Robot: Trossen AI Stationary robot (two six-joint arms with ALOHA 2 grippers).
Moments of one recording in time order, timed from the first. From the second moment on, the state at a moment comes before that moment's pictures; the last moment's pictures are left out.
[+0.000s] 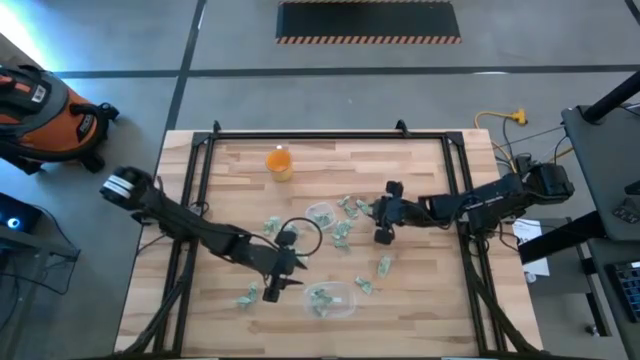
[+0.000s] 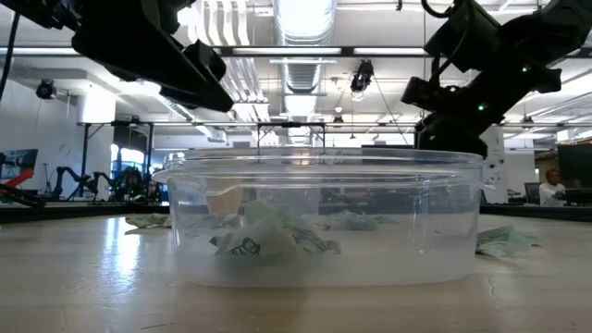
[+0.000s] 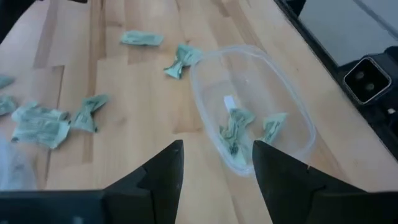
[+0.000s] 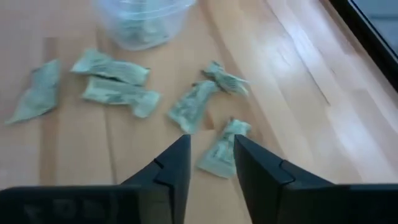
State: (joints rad) left arm -0.42 1.45 0.77 0.10 -0.14 -0.15; right arm 0.03 1.36 0.48 0.11 0.37 0.08
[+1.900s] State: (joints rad) left arm -0.43 1.38 0.71 -0.12 -0.40 -0.31; right arm -0.05 1.44 0.55 0.22 0.30 0.05
